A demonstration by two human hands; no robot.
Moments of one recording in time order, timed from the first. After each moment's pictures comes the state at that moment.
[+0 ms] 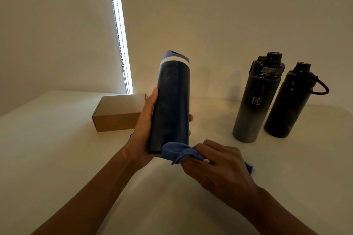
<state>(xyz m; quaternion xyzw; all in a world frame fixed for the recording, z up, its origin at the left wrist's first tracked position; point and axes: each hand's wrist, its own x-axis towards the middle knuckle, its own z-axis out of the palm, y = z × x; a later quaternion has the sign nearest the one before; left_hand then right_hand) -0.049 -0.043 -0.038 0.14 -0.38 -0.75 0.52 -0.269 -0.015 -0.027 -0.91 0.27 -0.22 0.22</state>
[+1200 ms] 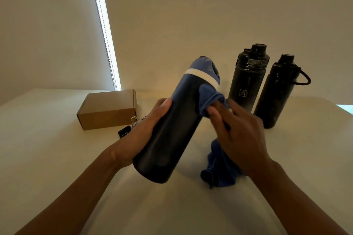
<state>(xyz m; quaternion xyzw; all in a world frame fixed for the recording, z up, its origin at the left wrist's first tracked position) -0.069 -0.003 0.005 0.52 -0.56 -0.49 0.43 -0.311 -0.057 -0.002 -0.82 0.33 -0.46 -0.11</state>
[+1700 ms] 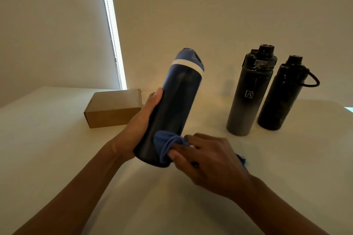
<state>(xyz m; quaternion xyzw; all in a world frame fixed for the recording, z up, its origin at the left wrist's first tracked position) -0.064 -0.004 0.009 0.50 -0.48 -0.49 0.53 -0.269 -0.016 -0.018 -0.93 0.22 -0.27 -0.06</state>
